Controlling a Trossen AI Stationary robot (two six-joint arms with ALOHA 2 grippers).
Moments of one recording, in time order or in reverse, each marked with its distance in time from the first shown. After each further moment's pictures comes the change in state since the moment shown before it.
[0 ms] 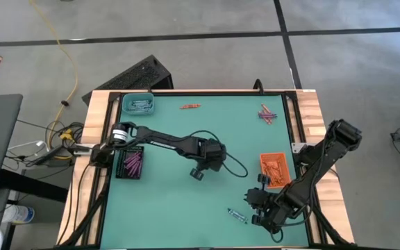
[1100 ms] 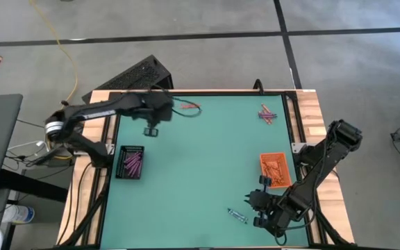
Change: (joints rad) left arm 0.434 -0.733 -0.399 -0.381 -0.232 0.024; right arm 0.039 0.000 0.000 0.008 0.076 -0.001
